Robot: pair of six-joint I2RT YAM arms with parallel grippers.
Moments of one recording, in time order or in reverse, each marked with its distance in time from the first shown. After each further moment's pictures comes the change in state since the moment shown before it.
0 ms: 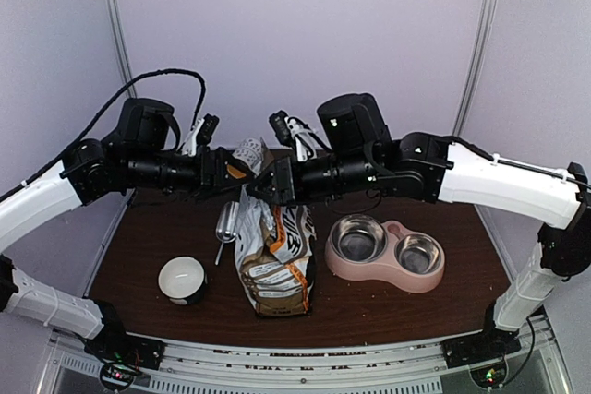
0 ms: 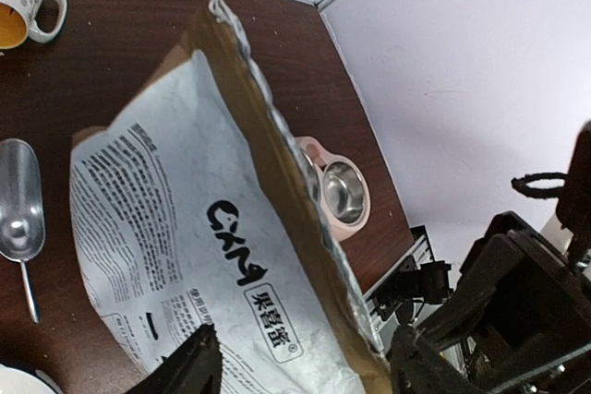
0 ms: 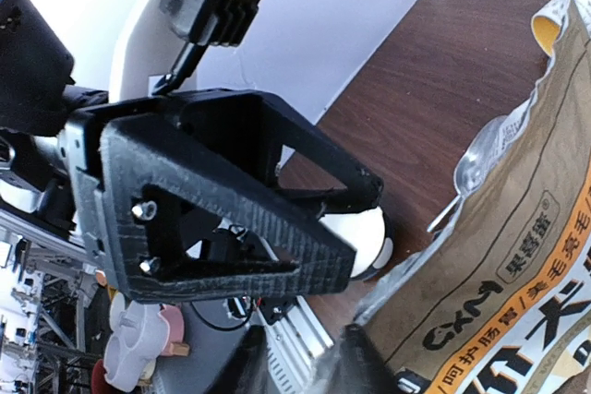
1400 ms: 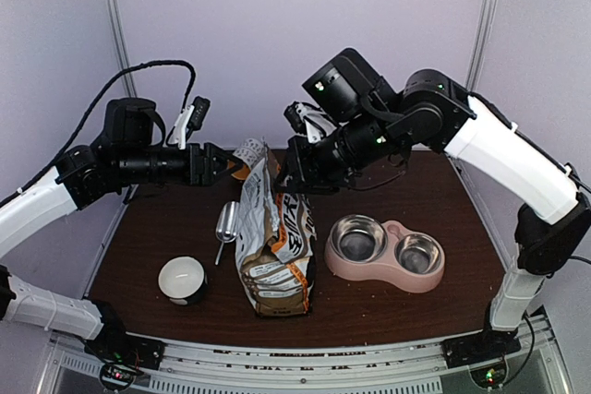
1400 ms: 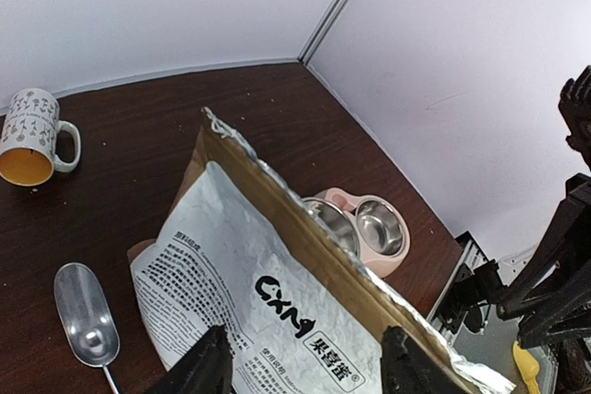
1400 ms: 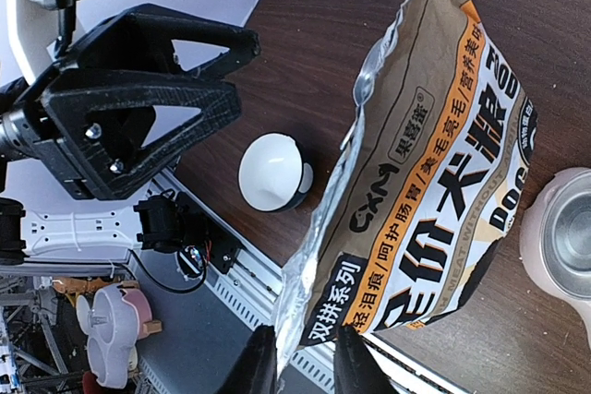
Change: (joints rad) left arm 0.092 -0.056 -0.066 0.141 0.002 0.339; right arm 0.034 0.151 0.568 -0.766 0.190 0.110
